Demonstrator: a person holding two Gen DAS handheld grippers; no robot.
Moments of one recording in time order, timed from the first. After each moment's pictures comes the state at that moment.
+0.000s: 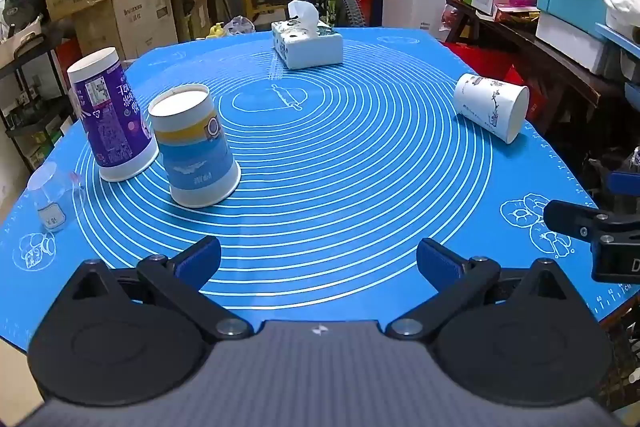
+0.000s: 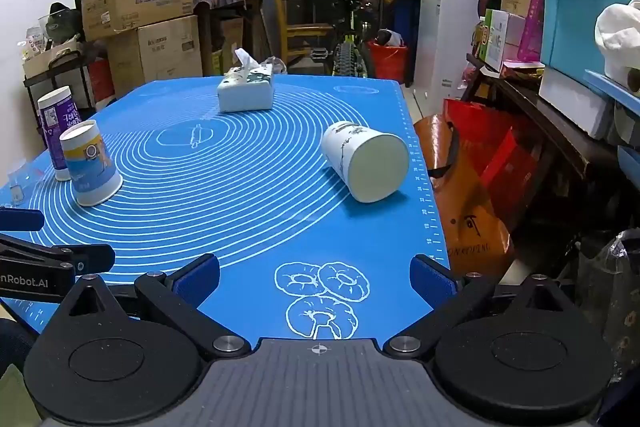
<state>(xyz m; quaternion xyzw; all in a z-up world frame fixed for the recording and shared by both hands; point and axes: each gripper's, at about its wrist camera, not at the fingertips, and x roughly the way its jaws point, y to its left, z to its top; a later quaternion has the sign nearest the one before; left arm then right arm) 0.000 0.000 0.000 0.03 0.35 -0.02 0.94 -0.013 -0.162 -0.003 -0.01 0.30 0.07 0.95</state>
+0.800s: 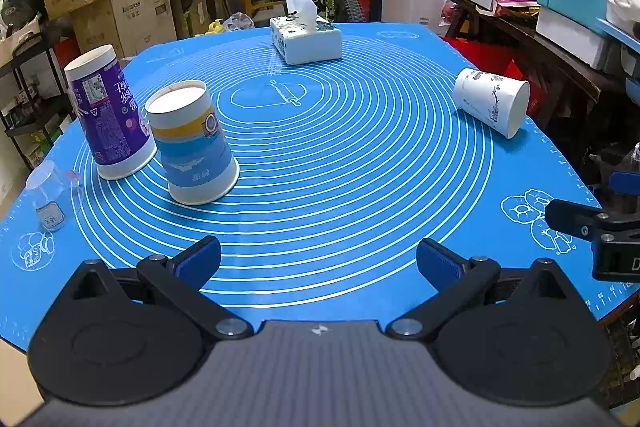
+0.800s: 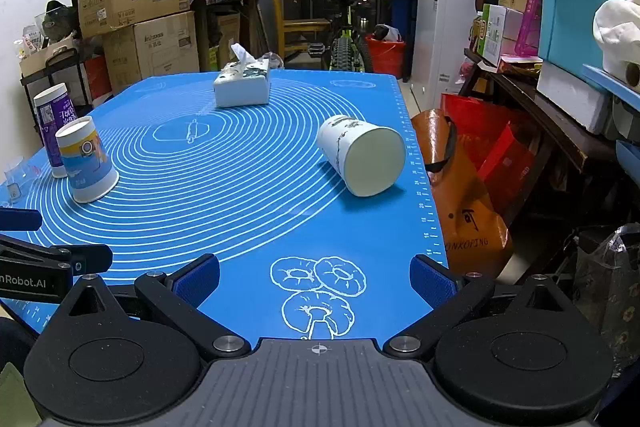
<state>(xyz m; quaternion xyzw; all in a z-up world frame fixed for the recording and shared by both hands) 0.002 0.000 -0.002 0.03 0.36 -0.01 0.93 -0.012 -0.167 -0.008 -0.01 0.31 0.08 0.95</state>
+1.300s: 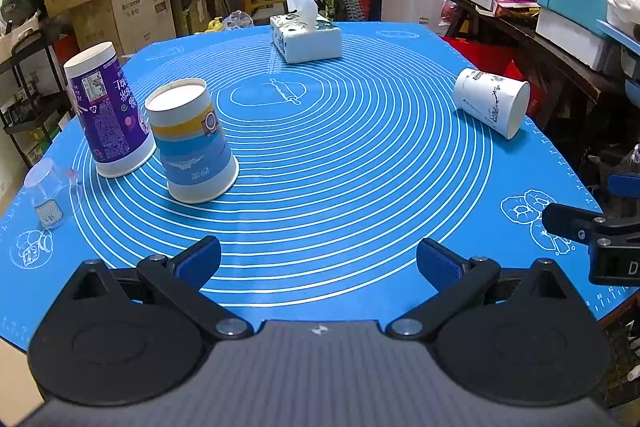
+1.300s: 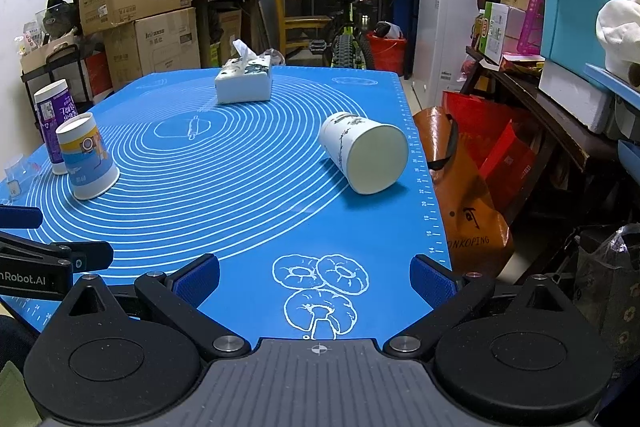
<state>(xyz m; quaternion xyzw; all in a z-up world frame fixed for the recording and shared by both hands) 0.003 0.001 -0.002 0.03 0.36 -0.02 0.93 -0.010 -0.162 -0.004 -0.02 0.32 0.08 0.95</state>
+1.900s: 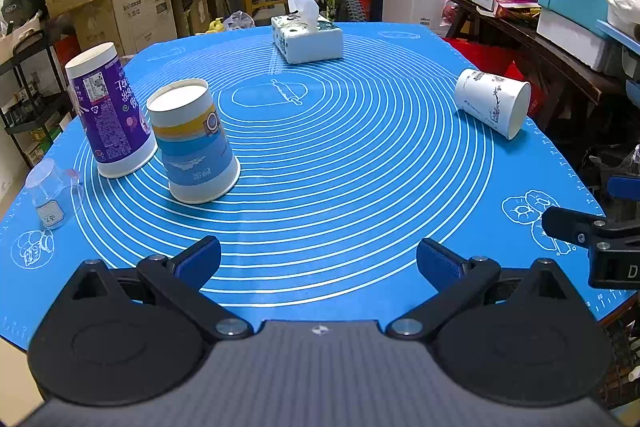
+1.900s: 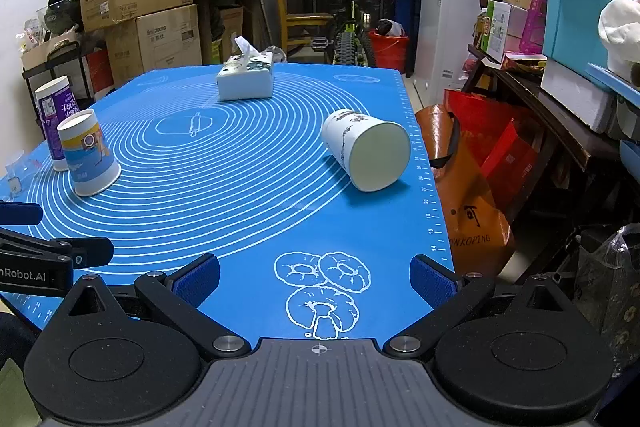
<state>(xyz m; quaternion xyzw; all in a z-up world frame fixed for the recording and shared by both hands) 0.003 0.001 -0.002 0.03 0.36 -0.02 0.93 -0.011 -0.160 -0.006 -0.02 0.32 0.08 0.94</state>
